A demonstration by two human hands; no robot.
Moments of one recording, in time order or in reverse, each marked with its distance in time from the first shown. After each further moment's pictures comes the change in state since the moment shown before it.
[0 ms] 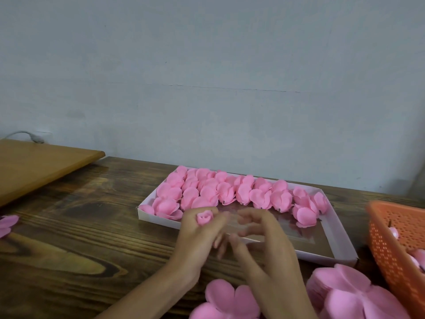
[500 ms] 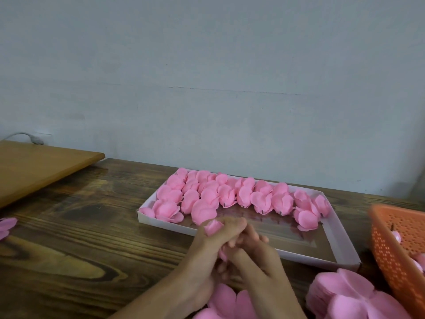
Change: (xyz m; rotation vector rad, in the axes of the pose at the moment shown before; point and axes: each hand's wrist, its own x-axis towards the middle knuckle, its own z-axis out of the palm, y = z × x) left_hand -0.018 0.017 0.008 -0.373 -0.289 -0.226; right_hand 0.002 -0.012 0.013 0.641 -0.219 0.500
